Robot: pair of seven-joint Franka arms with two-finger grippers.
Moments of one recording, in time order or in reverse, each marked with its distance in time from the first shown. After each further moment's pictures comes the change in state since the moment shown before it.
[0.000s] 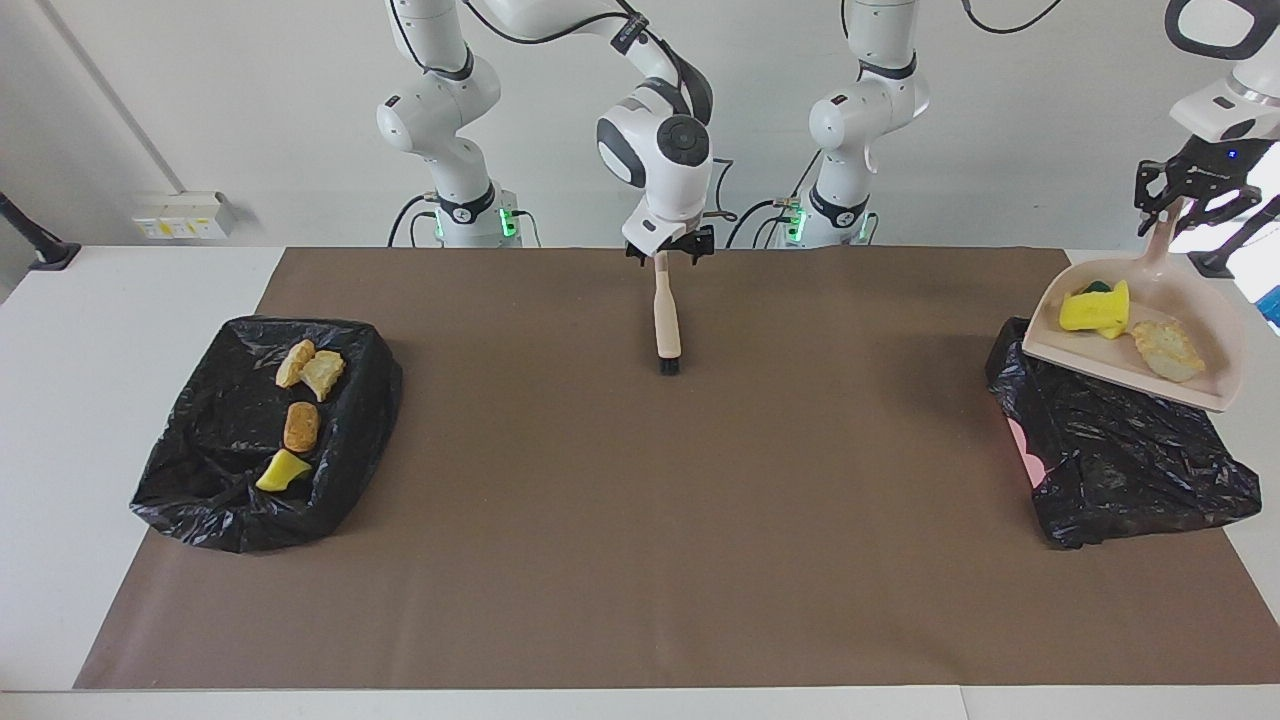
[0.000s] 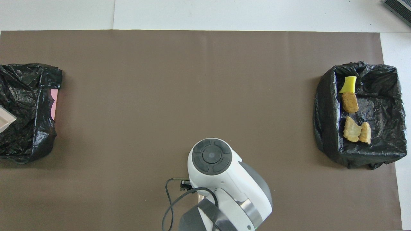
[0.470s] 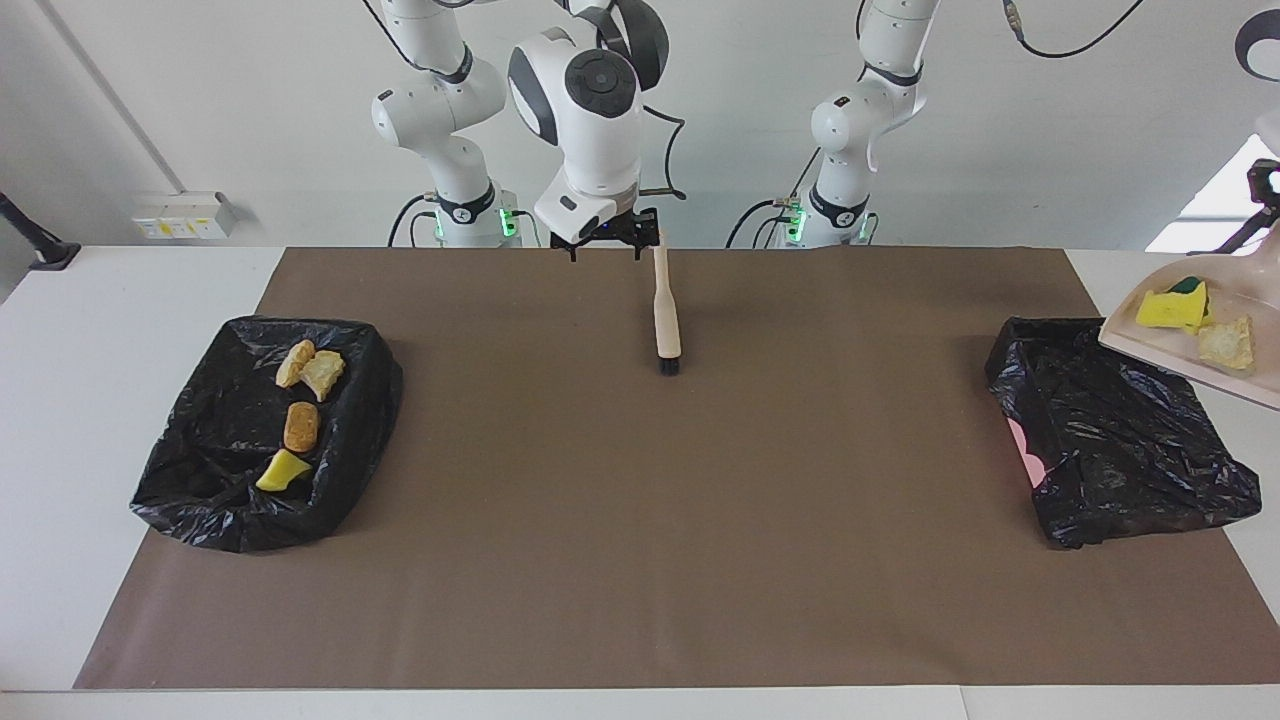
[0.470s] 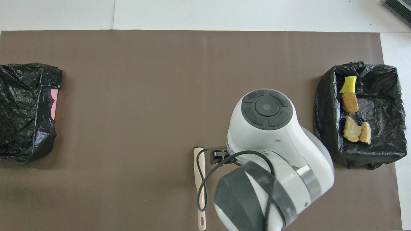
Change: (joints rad) left arm -0.003 0.142 -0.022 0.093 0.271 0.132 0.074; right arm -0.169 -0.004 -0.010 0.187 -0.108 -0.173 -0.185
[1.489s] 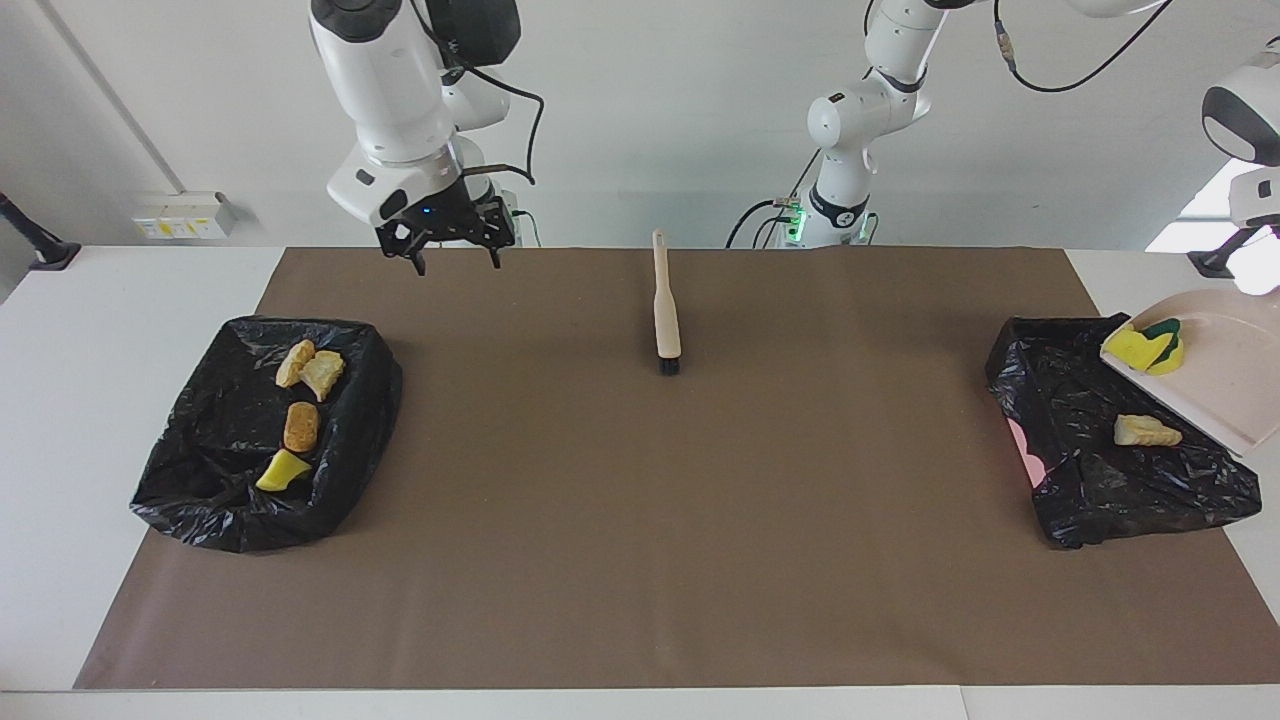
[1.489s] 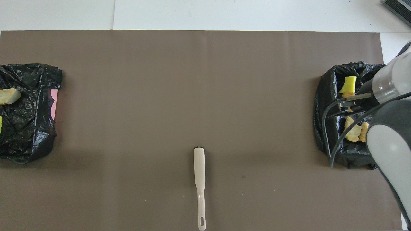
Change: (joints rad) left arm -0.236 0.081 -0.011 0.017 0.522 0.039 0.002; right arm -0.392 -0.036 -0.010 0.172 -0.213 -0.074 -0.466
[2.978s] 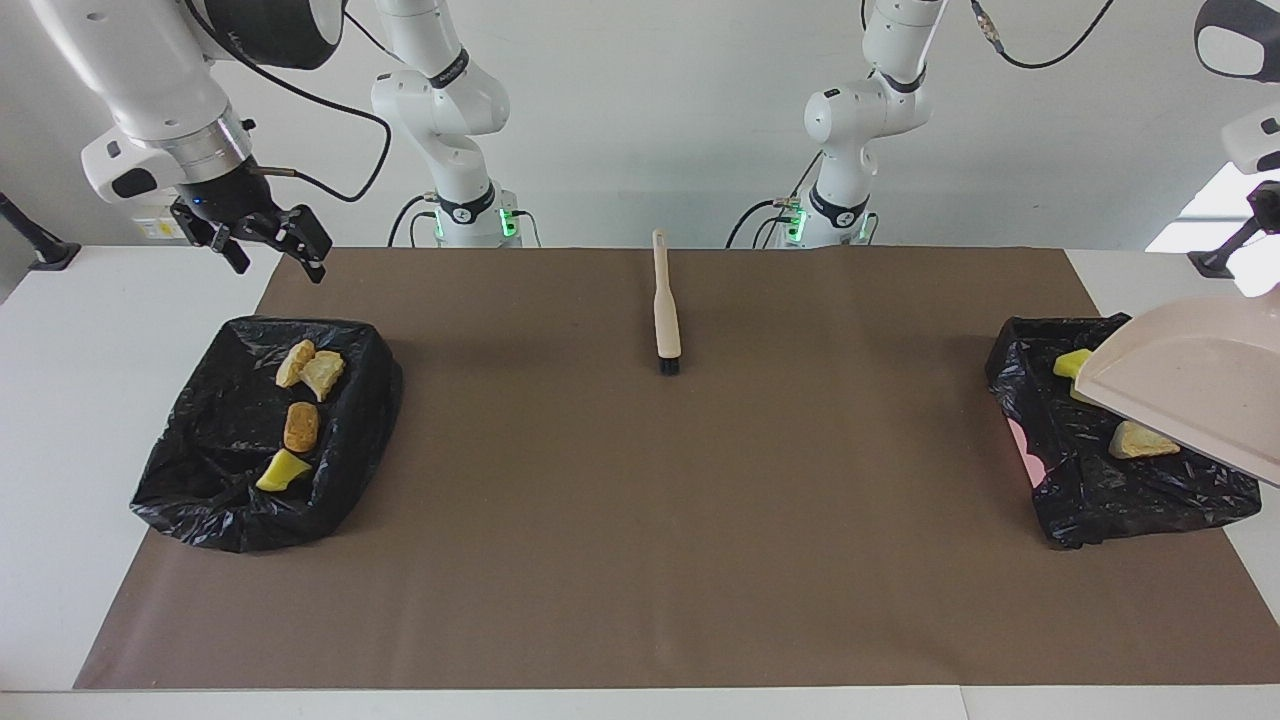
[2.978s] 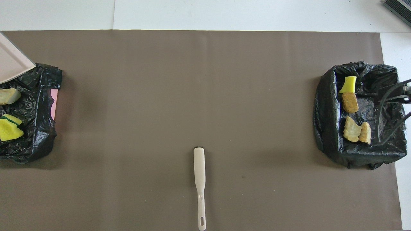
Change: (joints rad) left arm -0.077 -0.053 -0.013 0.184 -0.633 -0.160 -0.385; right arm -0.237 0.001 0.015 0.028 0.075 0.043 0.028
